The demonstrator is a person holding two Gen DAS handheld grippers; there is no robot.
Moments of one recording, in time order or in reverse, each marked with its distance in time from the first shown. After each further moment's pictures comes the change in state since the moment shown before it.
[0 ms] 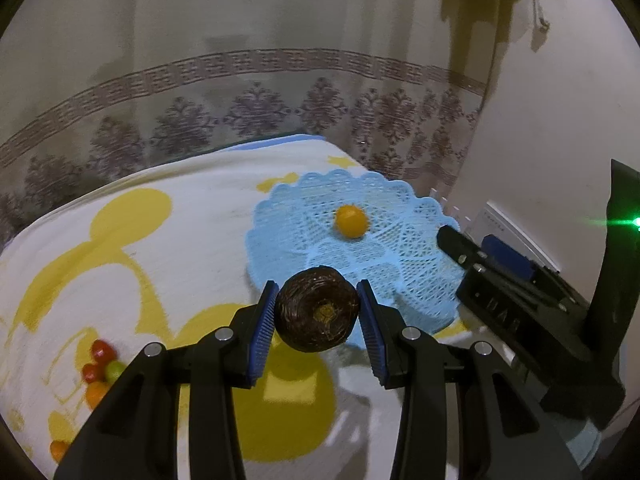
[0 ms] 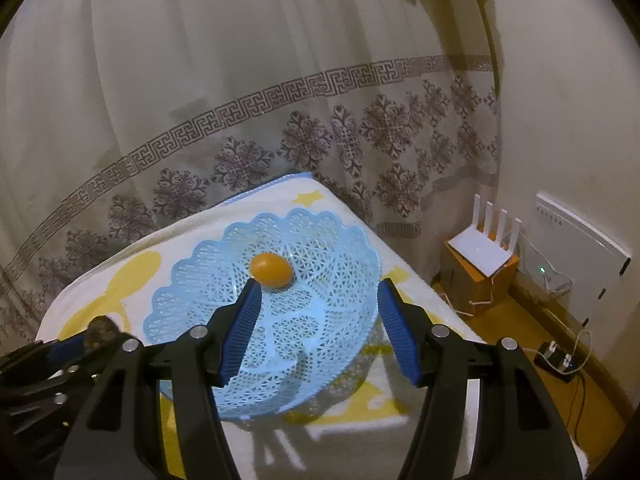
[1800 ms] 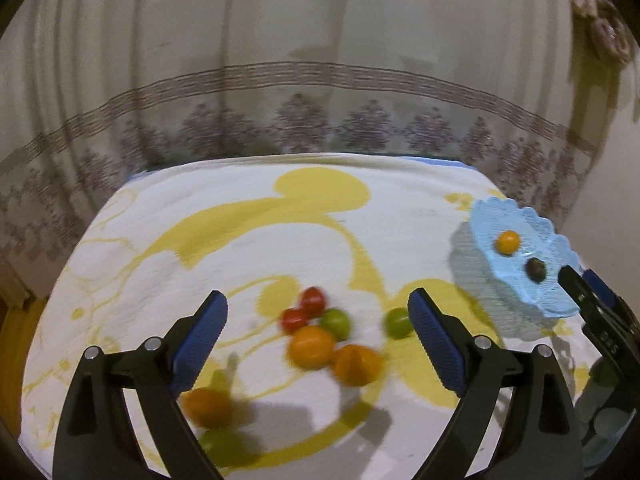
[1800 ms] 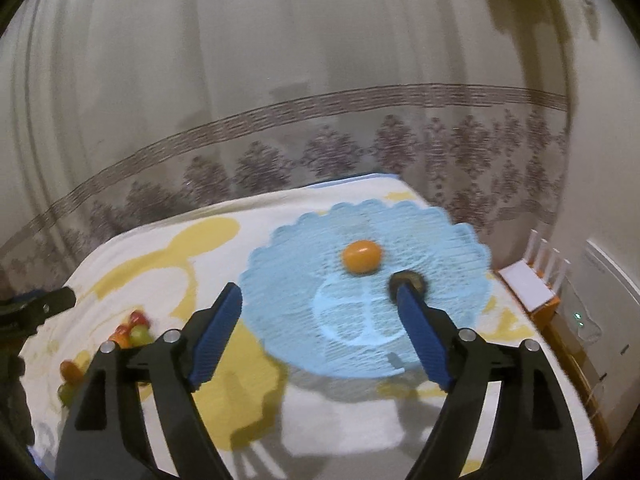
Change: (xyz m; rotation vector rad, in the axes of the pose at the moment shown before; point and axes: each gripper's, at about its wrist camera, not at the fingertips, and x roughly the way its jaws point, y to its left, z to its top) left arm -0.103 0.147 -0.066 -0.273 -0.065 0.373; right arm -0.024 0.070 -0.032 -0.217 -0.009 0.214
